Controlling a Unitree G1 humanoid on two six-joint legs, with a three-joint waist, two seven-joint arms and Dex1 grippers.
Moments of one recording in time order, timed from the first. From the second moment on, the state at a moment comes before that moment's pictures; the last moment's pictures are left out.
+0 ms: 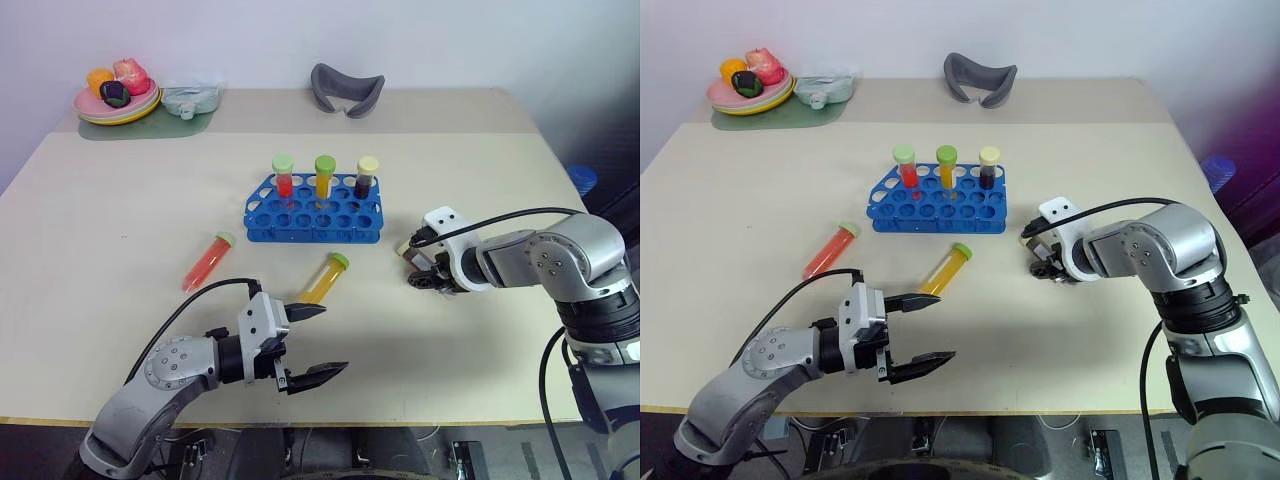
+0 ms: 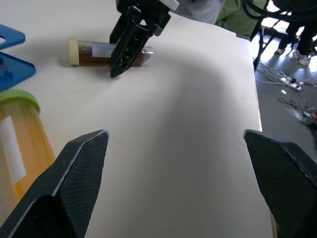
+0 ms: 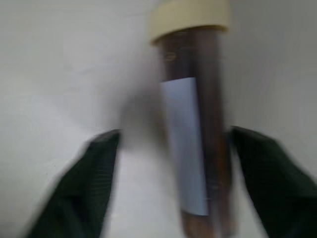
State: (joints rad) left arm 0.08 0.59 -0.20 -0.64 -0.48 0.44 -0.80; right arm -0.71 -0.77 0.18 -0.17 0.80 1.60 0.12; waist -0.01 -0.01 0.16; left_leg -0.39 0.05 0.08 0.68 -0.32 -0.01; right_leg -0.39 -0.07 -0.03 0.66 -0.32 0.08
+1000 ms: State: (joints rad) left arm 0.05 0.57 -0.13 -0.63 -0.49 0.45 -0.77; right arm -0.66 -0.80 0.21 -0.33 0.62 1.47 0.34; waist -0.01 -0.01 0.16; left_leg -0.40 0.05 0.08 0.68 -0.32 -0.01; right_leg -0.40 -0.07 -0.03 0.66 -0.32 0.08
